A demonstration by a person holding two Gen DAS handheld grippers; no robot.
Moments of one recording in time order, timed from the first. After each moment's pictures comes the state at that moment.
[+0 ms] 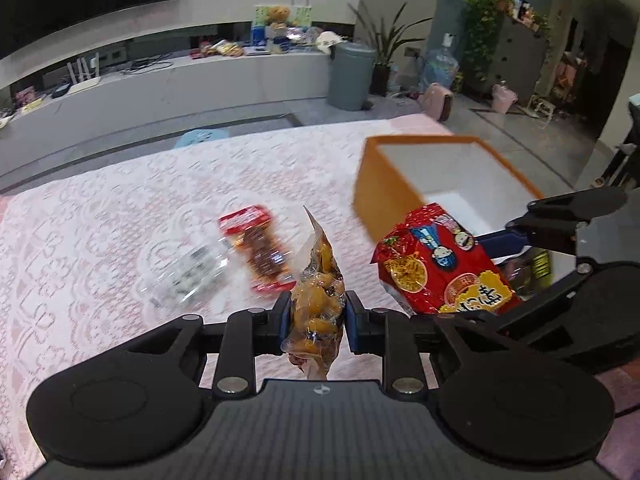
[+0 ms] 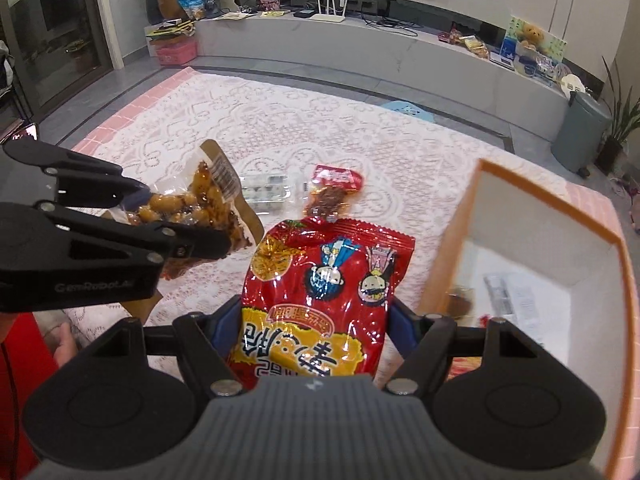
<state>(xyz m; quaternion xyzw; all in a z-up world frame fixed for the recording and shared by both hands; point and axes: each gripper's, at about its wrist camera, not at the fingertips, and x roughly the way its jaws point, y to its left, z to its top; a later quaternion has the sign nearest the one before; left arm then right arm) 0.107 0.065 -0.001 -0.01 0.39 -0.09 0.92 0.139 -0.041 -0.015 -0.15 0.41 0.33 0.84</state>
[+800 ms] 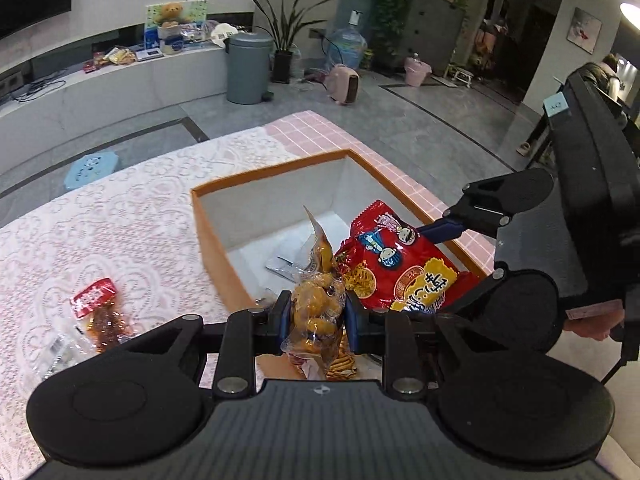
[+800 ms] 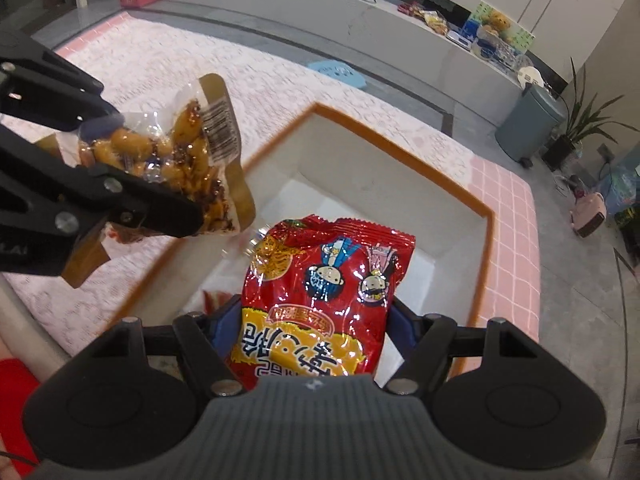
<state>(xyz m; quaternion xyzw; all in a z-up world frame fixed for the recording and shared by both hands) 0.192 -0.049 0.003 0.01 0.40 -0.22 0.89 0.205 -0.140 -0.015 -0.26 0.43 0.26 0.82</state>
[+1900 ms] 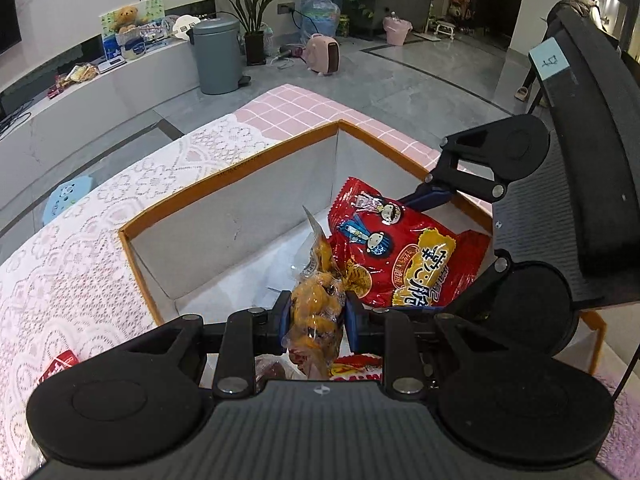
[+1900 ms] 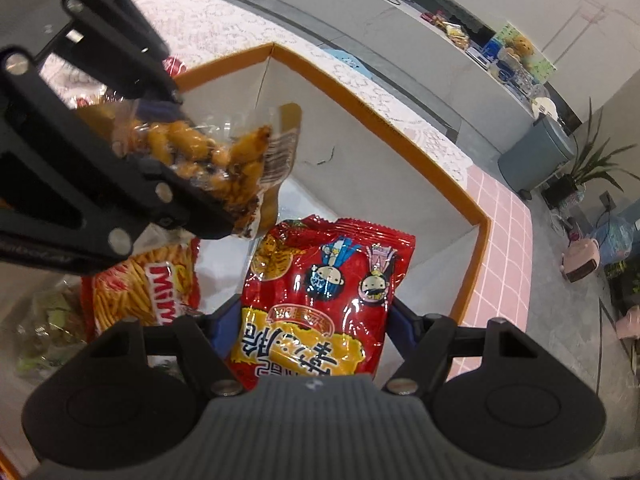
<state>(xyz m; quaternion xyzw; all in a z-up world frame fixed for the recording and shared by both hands) 0.255 -0.101 -0.047 0.11 0.42 -0.24 0.87 0.261 -0.165 -0.068 -0.34 0.40 0.28 0.80</state>
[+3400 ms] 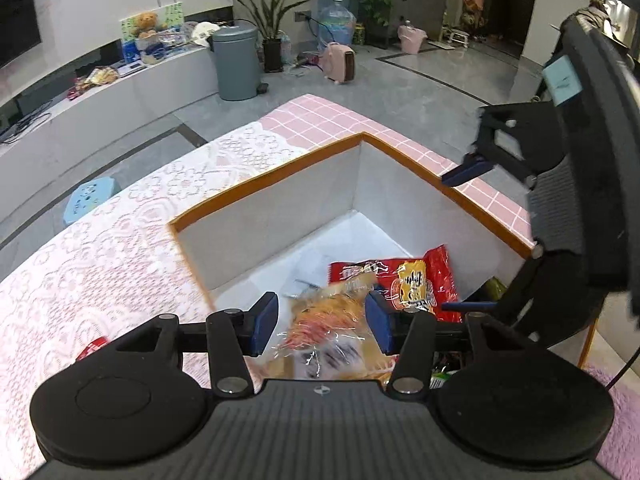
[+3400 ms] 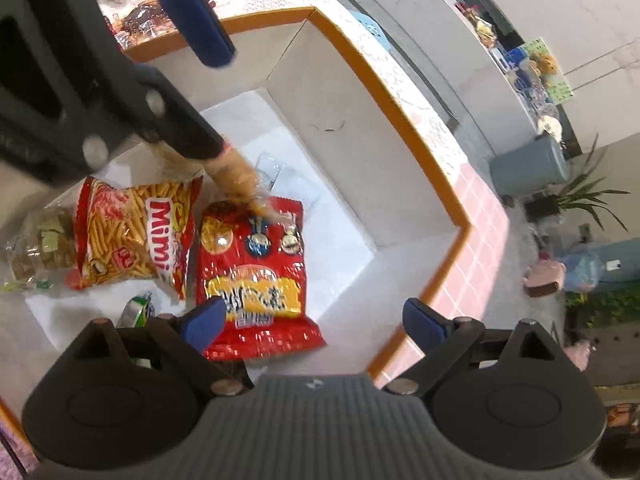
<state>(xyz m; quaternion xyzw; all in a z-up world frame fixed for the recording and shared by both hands) 0.232 -0.083 -0.021 0.10 0.41 -0.21 0.88 0.240 -0.156 -0.050 -0.46 0.41 0.25 0.74</state>
